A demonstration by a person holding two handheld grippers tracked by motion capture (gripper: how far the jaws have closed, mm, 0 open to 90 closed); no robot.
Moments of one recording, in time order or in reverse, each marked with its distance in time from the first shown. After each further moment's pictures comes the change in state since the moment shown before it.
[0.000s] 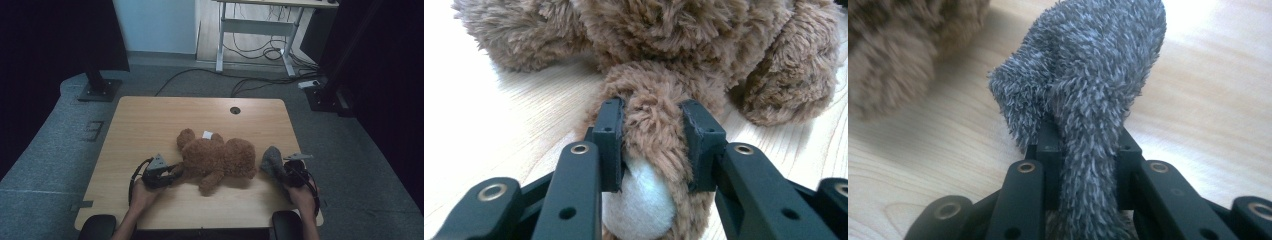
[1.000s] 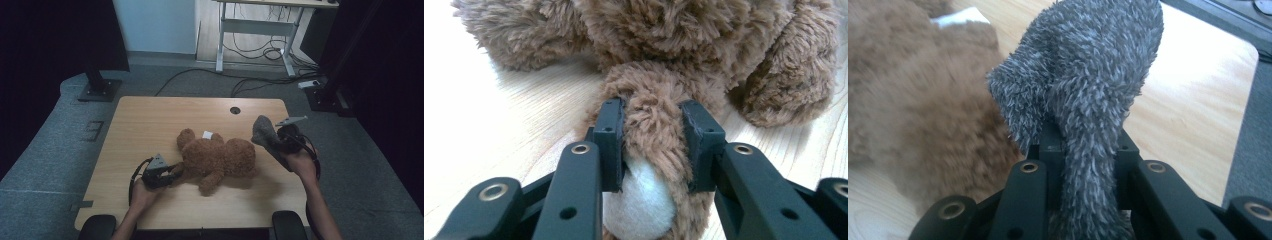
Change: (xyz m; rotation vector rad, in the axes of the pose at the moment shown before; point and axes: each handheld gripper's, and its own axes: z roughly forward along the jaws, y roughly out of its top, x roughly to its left) left arm 0.001 0.000 0.000 -0.002 -0.004 -0.011; right arm 0.011 0.116 -0.043 -0.038 0.042 -0.187
